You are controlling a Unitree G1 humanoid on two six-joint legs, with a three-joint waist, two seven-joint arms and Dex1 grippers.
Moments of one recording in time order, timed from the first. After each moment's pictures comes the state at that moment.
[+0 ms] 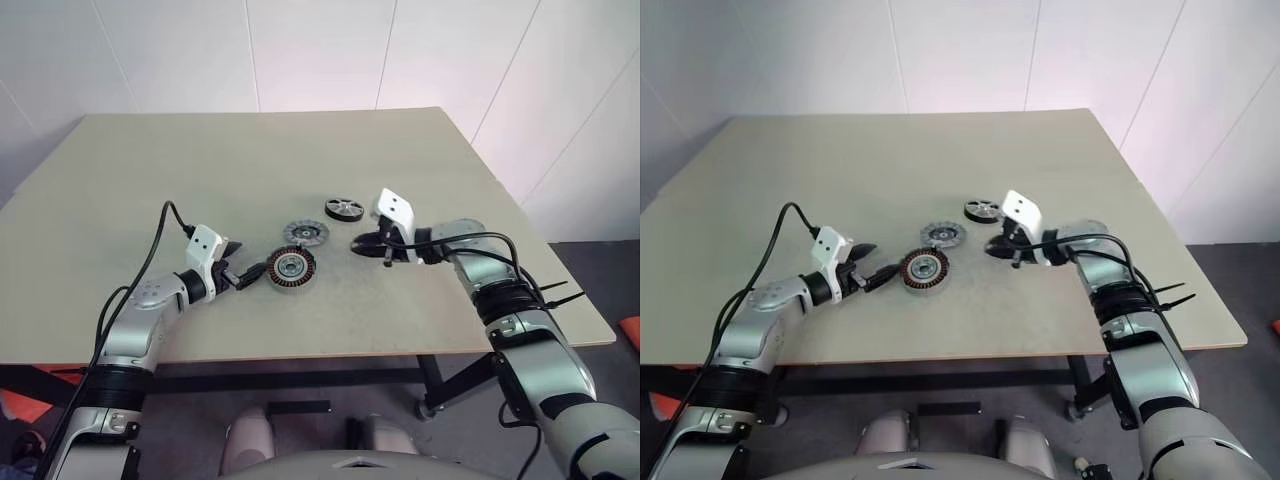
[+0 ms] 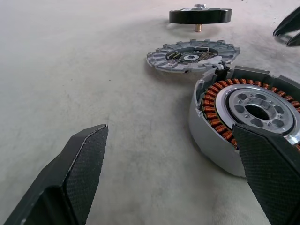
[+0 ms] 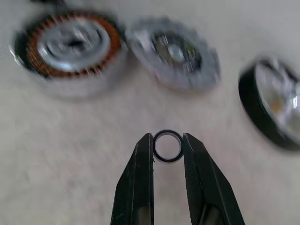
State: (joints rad) left arm -0.24 0.45 0.02 0.12 -0.29 0.32 -0.73; right arm -0.71 -0.42 0.20 0.48 0.02 0.19 1.14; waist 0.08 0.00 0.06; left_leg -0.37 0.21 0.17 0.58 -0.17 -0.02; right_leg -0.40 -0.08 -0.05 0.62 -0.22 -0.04
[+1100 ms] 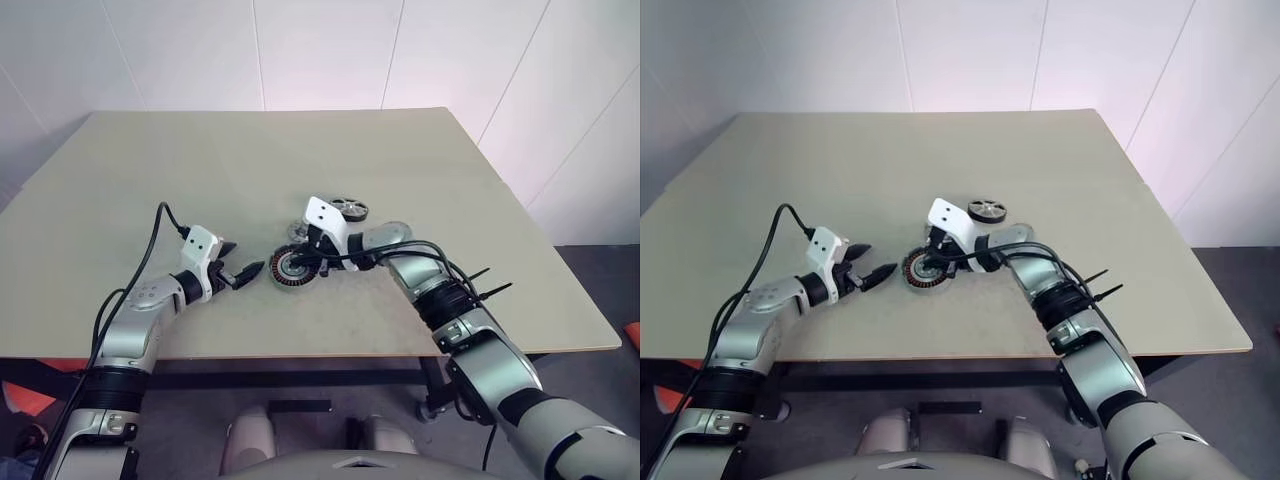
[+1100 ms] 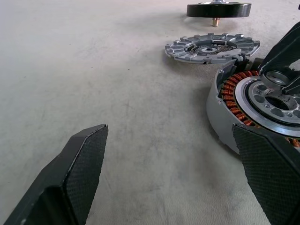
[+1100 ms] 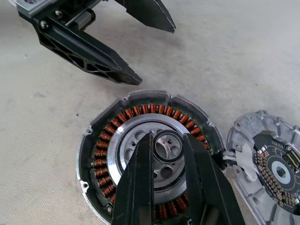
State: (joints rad) left arm -0.23 0.45 0.04 0.12 -0.29 0.32 -0.70; right arm -0.74 -0.21 0.37 0.45 -0.01 0.33 1.01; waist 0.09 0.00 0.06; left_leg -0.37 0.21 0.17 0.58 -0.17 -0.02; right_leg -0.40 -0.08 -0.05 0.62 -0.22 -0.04
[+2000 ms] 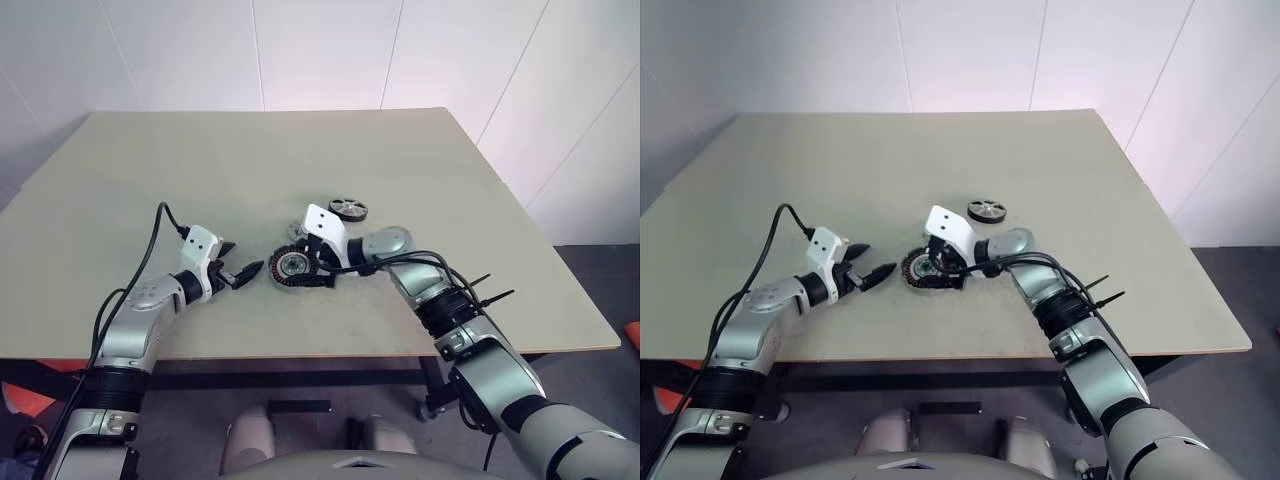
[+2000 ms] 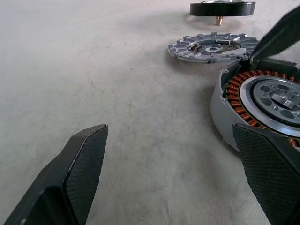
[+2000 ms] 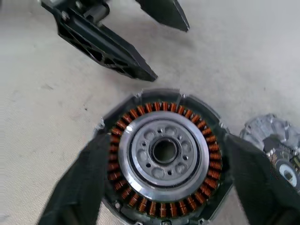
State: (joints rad) left arm -0.23 0.45 0.04 0.12 -0.28 0.32 -0.69; right arm -0.71 -0.22 0.38 0.40 -0.02 0.29 1.01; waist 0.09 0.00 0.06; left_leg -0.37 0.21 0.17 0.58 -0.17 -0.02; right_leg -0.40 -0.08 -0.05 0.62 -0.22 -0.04
